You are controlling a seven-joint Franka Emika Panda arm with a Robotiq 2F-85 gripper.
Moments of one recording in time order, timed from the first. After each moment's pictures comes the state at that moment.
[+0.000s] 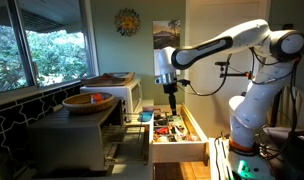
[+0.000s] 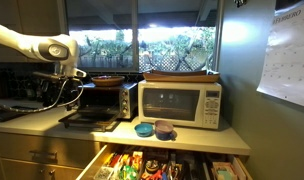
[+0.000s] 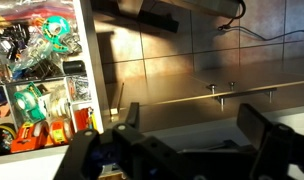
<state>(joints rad) 0.09 -0.52 0.10 -2.41 0.15 1.76 -0.12</state>
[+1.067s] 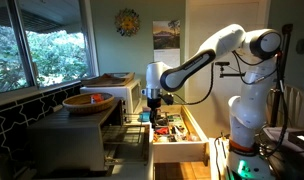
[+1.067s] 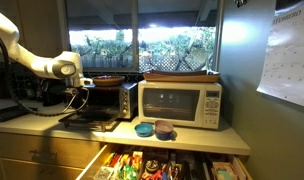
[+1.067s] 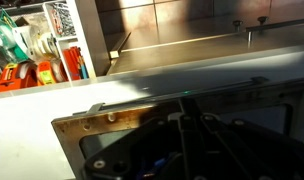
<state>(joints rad) 0.12 -0.27 0.18 -2.39 0.09 2.22 0.02</state>
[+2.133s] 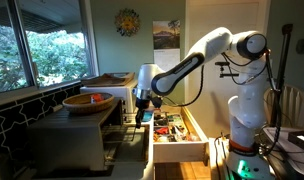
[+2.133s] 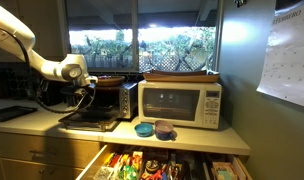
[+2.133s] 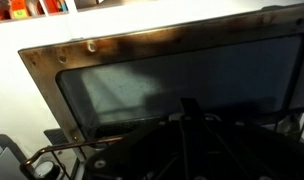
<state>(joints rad) 0.13 -0.12 0.18 -2.28 0.07 2.42 0.03</state>
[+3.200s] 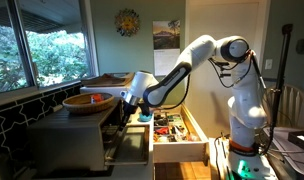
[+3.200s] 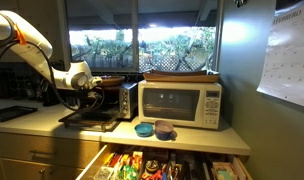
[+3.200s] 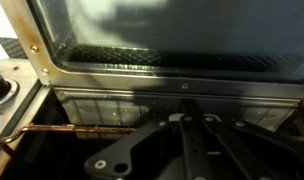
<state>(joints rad) 0.15 0.08 0.18 -2.19 0.01 2.76 -0.13</state>
